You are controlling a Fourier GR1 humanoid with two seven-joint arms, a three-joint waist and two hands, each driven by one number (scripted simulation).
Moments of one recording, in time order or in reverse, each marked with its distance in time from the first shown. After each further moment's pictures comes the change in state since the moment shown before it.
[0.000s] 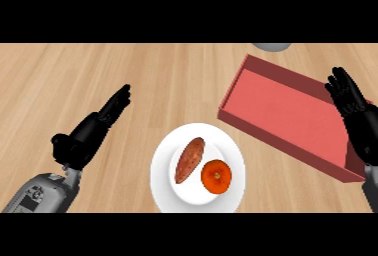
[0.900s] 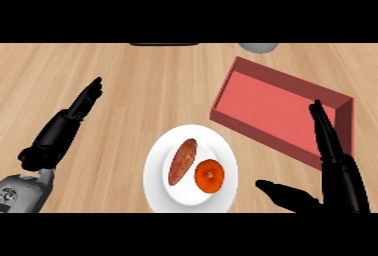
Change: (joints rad) left arm 0.038 0.085 0.097 0.020 -0.091 -0.015 -0.169; right arm 0.169 0.022 0.379 -0.446 0.855 -0.411 0.482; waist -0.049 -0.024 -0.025
